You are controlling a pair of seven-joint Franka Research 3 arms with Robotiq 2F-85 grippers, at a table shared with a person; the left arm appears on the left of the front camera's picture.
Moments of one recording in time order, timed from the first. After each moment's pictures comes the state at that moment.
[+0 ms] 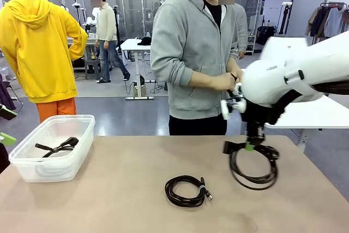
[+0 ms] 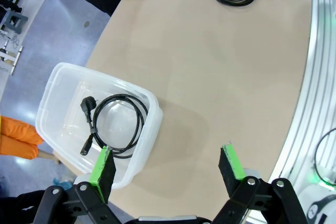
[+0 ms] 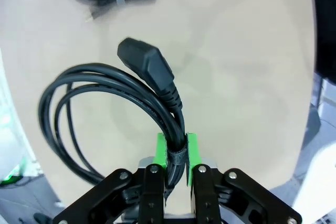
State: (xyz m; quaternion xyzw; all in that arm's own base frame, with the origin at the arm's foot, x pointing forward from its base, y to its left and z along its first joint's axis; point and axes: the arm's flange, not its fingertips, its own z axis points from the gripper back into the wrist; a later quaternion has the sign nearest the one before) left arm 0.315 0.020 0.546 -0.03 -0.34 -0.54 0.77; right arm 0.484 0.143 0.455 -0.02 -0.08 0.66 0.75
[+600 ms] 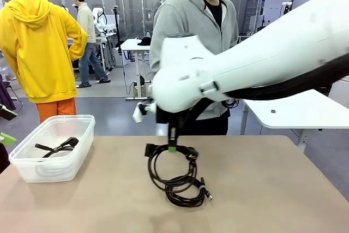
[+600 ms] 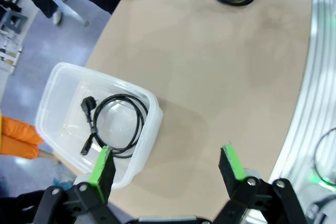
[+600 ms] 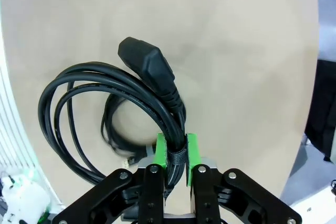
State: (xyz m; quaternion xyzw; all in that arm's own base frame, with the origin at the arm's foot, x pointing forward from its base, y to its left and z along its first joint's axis) left arm 0.315 0.019 0.546 -0.03 -0.34 -0.54 0.77; right arm 0.481 0.385 0.445 -0.03 -0.06 0.68 0.73
